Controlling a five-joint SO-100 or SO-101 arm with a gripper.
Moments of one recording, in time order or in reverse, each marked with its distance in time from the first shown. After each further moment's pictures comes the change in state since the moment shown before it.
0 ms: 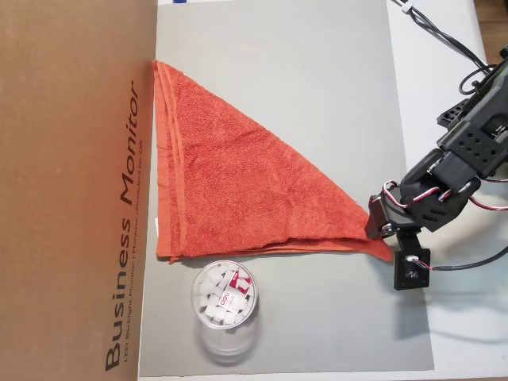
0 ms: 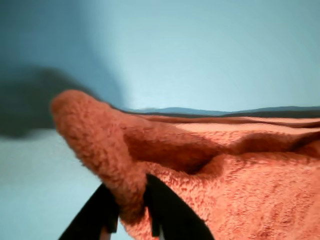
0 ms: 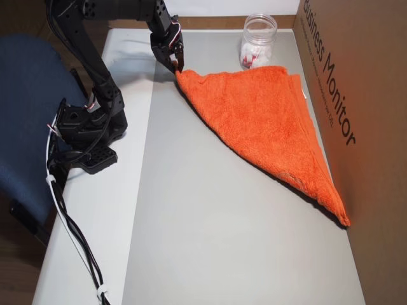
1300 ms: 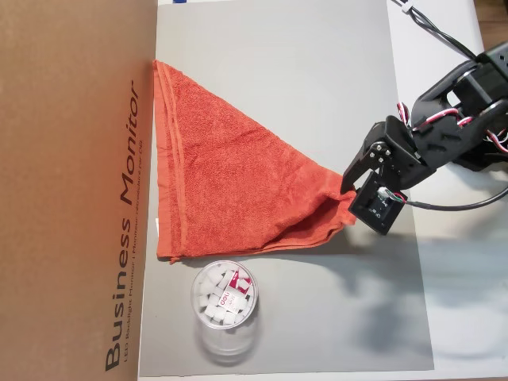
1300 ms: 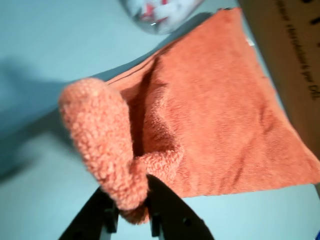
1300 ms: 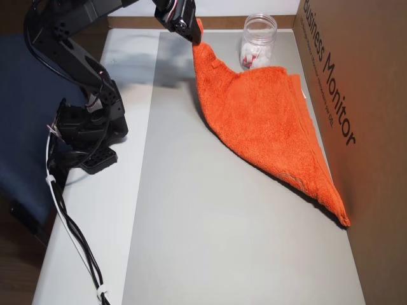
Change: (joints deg) arm 16.5 18.4 -11.9 10.9 18.9
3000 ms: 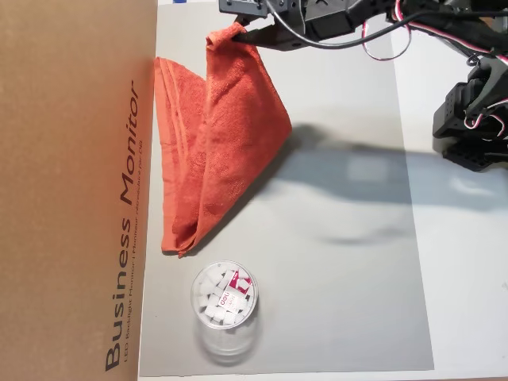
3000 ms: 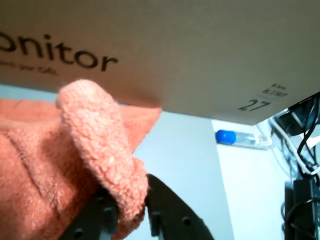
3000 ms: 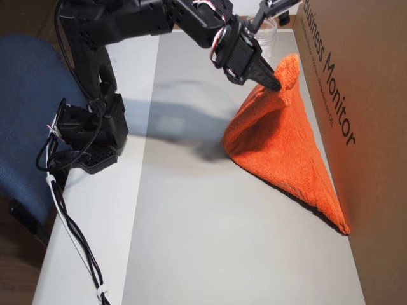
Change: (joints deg) arm 40.3 -33.8 -38.6 -16.9 11.5
